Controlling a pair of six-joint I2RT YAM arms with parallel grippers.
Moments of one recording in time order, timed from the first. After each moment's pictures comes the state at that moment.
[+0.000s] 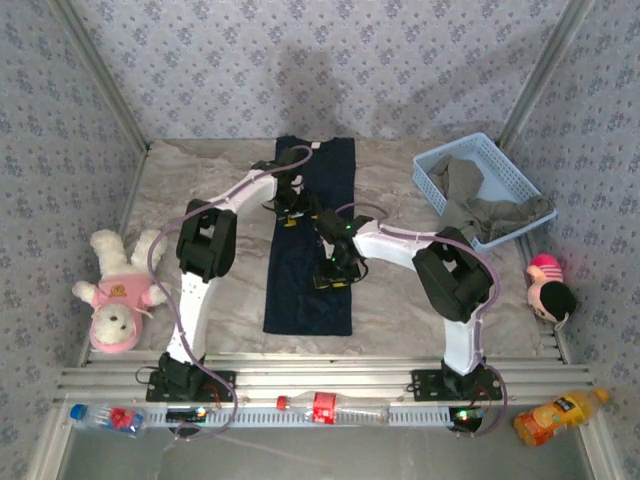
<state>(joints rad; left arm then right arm) -0.45 2.32 1.92 -0.87 0.25 -0.58 0.74 1.92 1.28 -0.73 -0.26 0.53</state>
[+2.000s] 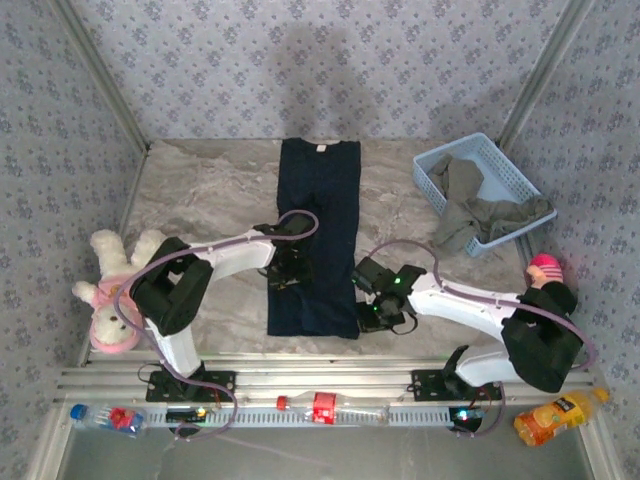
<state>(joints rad) -0.74 1.79 1.11 -0.69 0.03 -0.87 0.87 1.34 0.74 -0.78 -0.14 0.62</state>
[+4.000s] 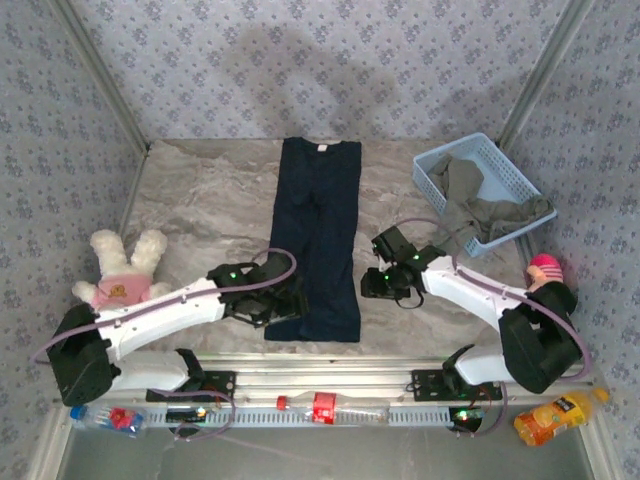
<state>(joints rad) -0.99 1.21 0.85 -0.80 0.00 -1.18 0.62 1.36 0.78 -0.63 -0.17 0.59</state>
